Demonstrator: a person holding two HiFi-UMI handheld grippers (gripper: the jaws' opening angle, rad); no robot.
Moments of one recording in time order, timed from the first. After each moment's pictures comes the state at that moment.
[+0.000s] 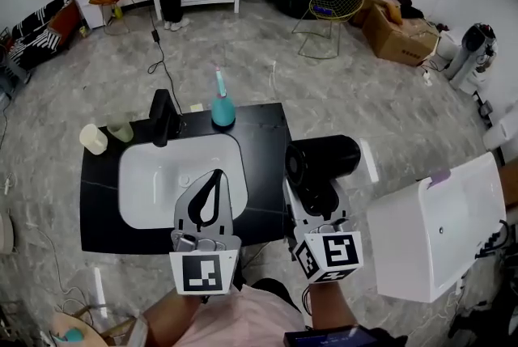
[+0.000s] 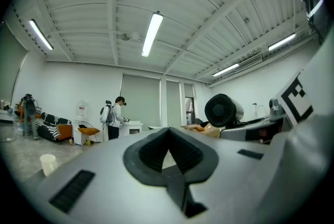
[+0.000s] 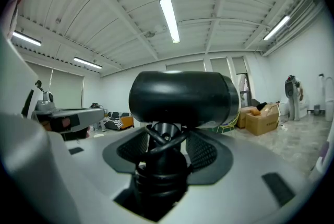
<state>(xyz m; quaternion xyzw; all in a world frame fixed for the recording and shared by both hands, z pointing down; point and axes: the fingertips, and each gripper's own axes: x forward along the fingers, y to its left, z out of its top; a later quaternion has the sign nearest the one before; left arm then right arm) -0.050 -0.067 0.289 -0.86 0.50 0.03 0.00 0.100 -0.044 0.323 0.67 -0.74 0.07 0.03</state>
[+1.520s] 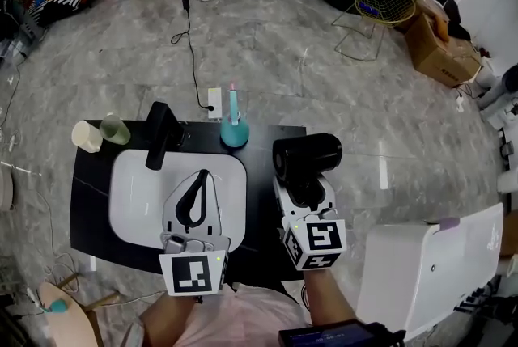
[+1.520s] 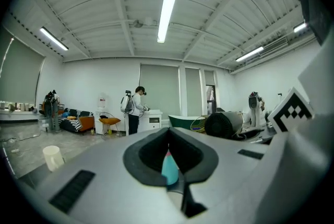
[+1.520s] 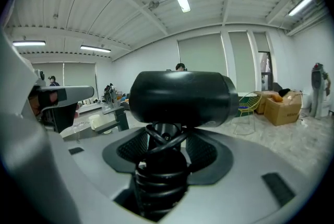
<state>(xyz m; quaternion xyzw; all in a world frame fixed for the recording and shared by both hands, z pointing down) -0.054 -0.197 0.340 -0.80 0.60 -0.02 -0.04 0.107 -0.211 0.418 0.58 -0.79 0.14 0.13</state>
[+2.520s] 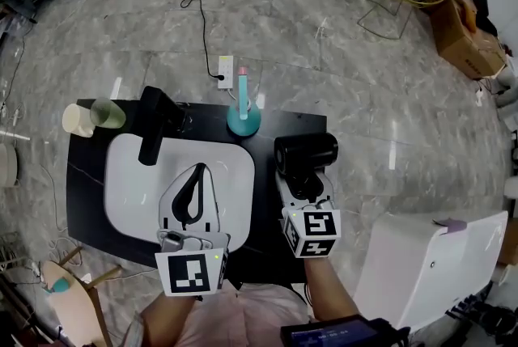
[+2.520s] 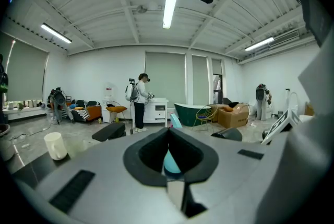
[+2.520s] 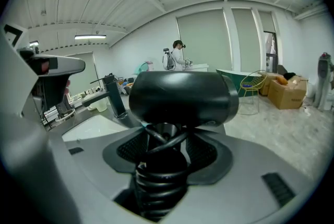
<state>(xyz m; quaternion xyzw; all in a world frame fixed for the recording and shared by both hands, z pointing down) -0.067 -0.230 0.398 -0.77 0.62 -0.08 -0.08 0.103 -0.237 0.535 0.55 -0.78 0.22 0.20</state>
